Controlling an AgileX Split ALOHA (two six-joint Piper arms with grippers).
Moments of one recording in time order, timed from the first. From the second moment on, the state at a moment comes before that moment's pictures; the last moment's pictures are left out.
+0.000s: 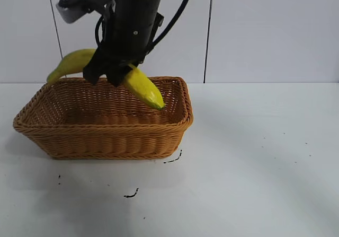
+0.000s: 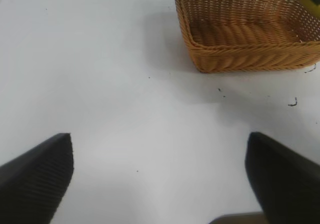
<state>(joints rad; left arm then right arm) -0.02 0.00 -0.50 -0.07 1.07 0.06 0.75 2.21 -1.83 -0.35 0.73 -0.13</state>
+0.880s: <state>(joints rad) -0.02 0.00 -0.50 -0.07 1.07 0.06 0.74 2.24 -1.83 -0.41 0.69 -0.02</state>
